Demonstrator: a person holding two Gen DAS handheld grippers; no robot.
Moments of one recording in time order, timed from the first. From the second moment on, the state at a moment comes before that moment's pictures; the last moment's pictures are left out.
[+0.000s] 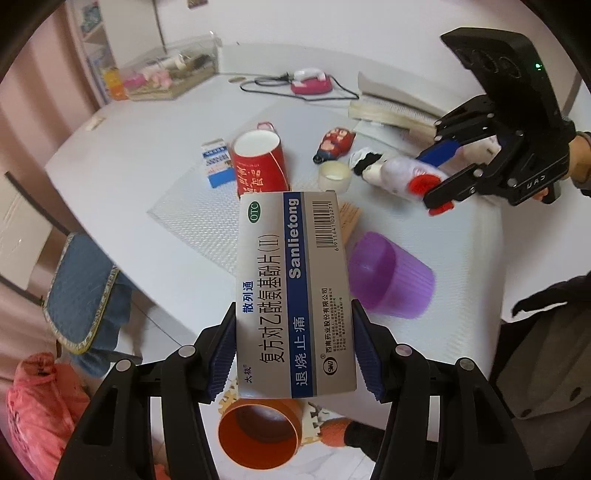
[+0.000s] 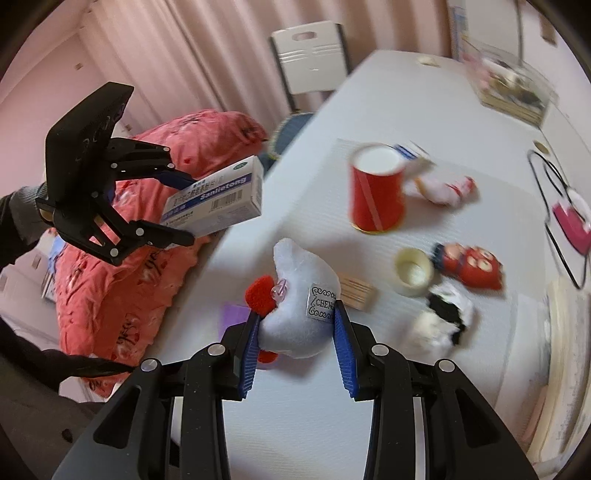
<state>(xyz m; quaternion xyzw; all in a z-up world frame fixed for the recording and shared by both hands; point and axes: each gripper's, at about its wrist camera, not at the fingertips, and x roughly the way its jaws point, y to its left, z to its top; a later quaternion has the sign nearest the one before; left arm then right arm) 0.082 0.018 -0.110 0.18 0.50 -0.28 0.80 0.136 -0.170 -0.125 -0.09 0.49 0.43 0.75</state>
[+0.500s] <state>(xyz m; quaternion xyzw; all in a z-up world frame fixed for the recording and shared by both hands) -0.012 0.108 -0.102 0.11 0.50 -0.17 0.84 0.084 -0.032 -0.099 -0.15 0.46 0.55 0.68</state>
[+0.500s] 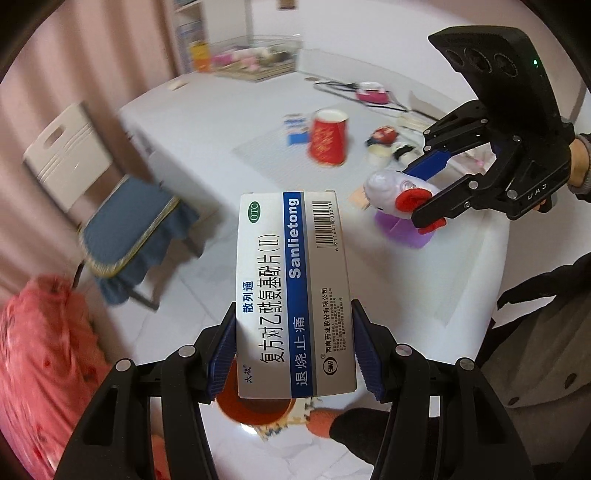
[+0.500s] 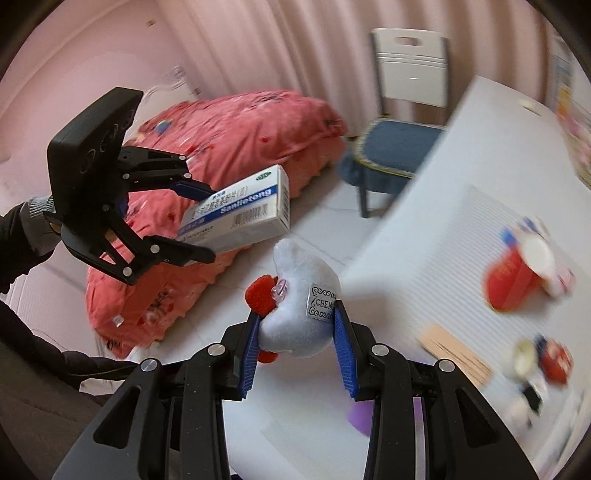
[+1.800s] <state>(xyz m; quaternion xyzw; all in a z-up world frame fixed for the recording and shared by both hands) -0.040 0.305 -0.350 -0.09 0.58 -0.08 0.81 0.048 0.280 -0.407 -0.27 0.59 0.52 0.56</state>
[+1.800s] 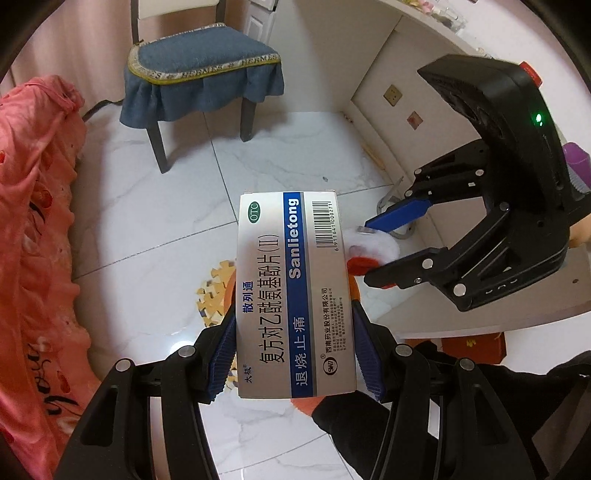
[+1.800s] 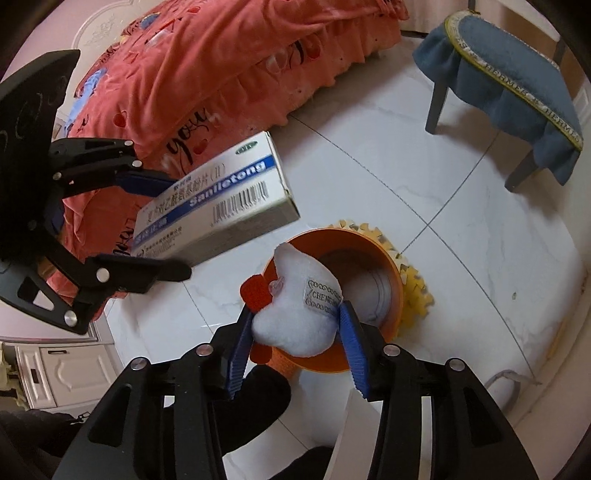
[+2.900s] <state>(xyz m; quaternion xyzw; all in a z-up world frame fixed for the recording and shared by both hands) -0.030 0.288 -0.350 -0.05 0.61 -0.09 0.79 0.046 0.266 -0.394 -0.28 0.60 0.50 0.56</state>
